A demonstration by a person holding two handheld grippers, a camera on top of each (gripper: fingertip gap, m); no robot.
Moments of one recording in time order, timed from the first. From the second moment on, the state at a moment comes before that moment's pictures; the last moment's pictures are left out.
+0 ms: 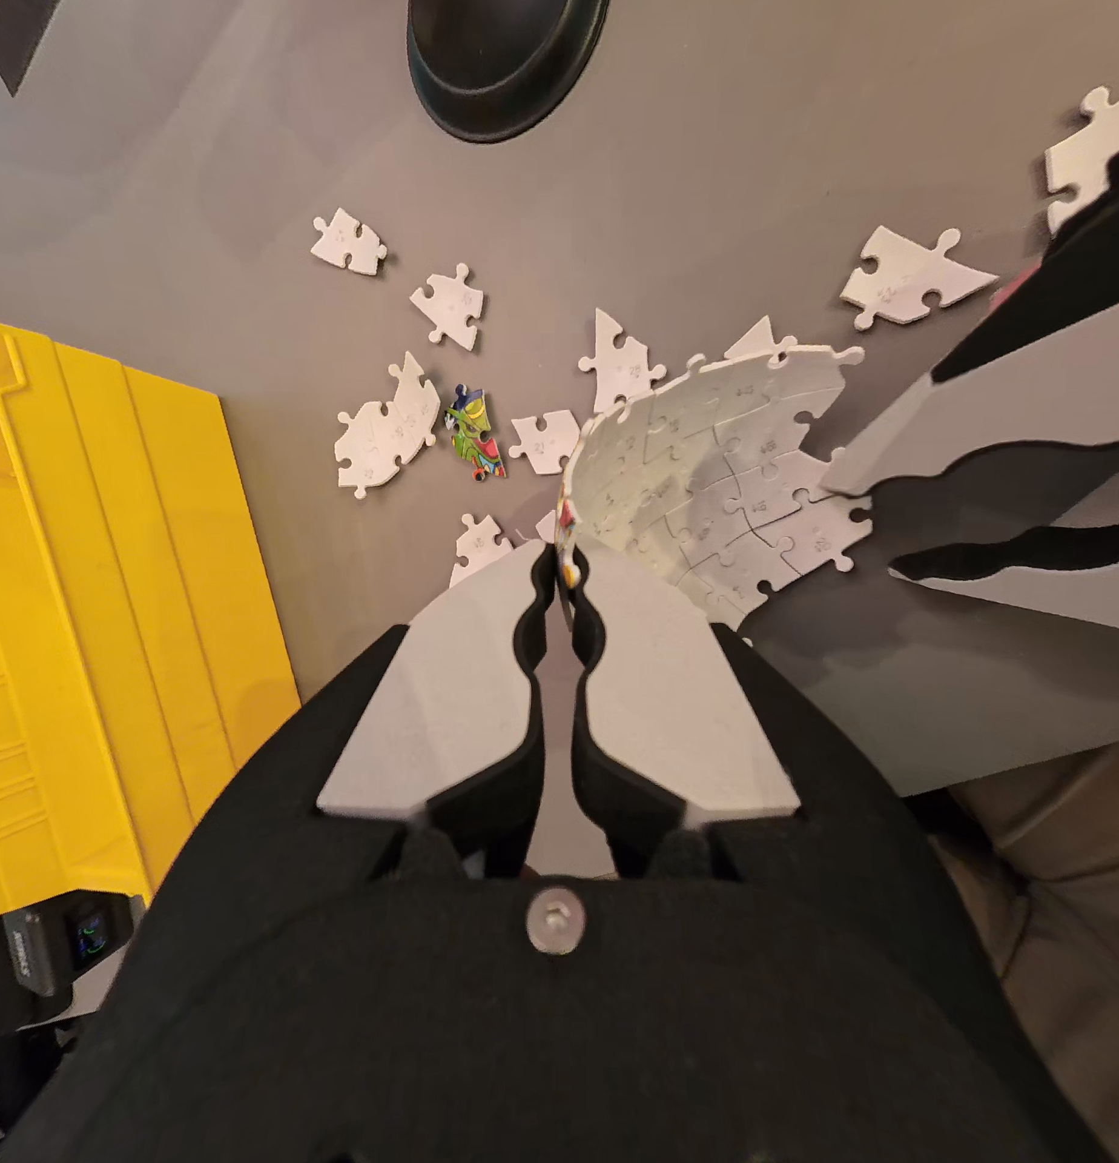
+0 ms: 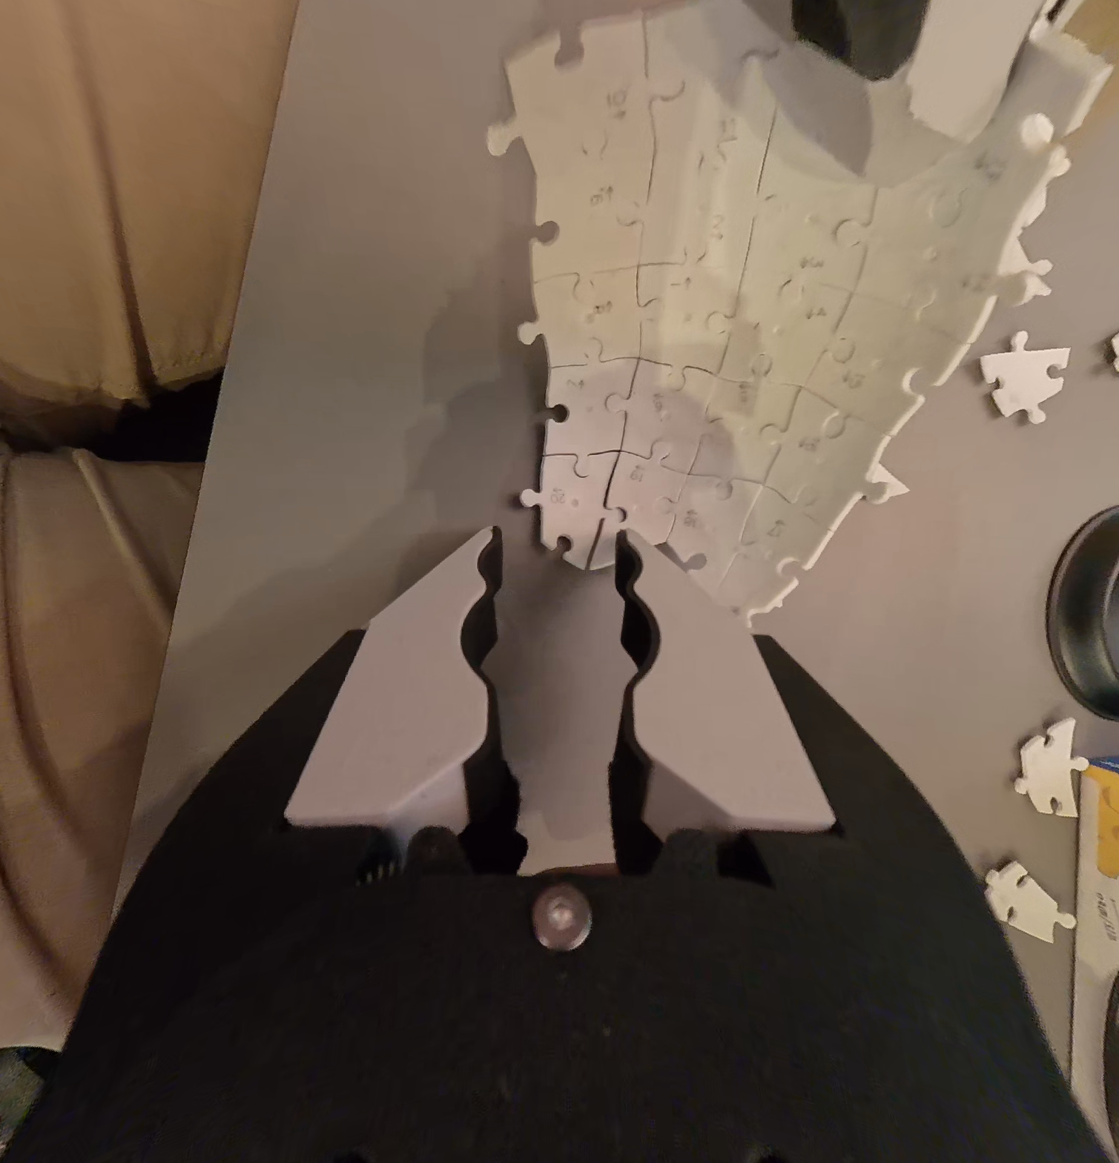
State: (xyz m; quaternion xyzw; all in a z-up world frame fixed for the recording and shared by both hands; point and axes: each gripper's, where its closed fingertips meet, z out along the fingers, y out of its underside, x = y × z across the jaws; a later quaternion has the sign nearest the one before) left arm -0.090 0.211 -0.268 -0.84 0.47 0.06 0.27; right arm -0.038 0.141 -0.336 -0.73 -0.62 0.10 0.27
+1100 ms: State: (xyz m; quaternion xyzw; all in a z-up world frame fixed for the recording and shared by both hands) left arm -0.087 0.211 -0.266 -0.83 0.49 0.06 0.27; right arm -0.035 0.150 -0.338 -0.73 -0.62 0.08 0.28
